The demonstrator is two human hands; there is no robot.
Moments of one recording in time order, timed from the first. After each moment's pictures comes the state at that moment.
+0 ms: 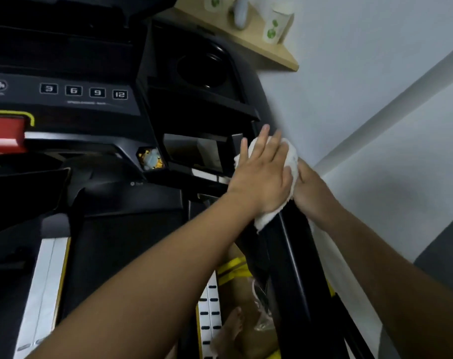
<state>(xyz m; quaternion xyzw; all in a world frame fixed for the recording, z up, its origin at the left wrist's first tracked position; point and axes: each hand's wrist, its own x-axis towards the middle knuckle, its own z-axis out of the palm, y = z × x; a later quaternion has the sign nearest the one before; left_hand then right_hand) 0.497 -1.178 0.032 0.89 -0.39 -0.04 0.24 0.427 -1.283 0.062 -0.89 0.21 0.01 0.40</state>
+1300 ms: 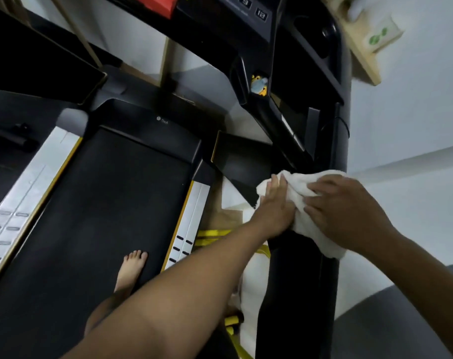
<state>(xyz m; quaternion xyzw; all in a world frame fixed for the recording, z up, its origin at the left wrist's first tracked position) 0.379 -1.133 -0.056 0.71 -0.09 -0.33 0.61 0.373 -1.243 0.084 -0.90 -0.21 0.21 -0.31</state>
